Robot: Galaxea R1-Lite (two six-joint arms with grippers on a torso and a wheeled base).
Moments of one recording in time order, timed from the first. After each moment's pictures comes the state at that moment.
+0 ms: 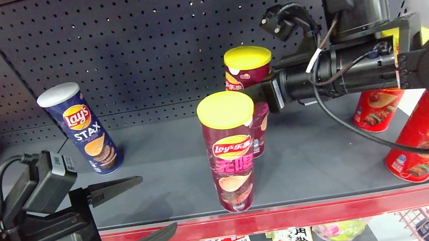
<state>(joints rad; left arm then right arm) -0.42 1.29 -0.42 -0.58 -0.52 0.16 0.60 1.78 -1.35 -0.12 0.21 -0.11</state>
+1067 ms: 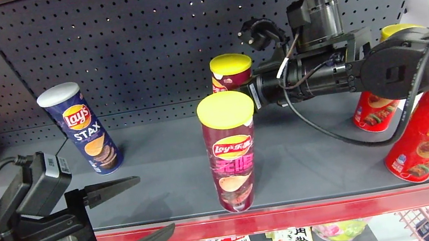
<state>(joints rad) -0.42 1.28 -0.41 -0.58 -0.52 0.16 0.60 1.92 -1.48 -0.12 0.21 -0.10</state>
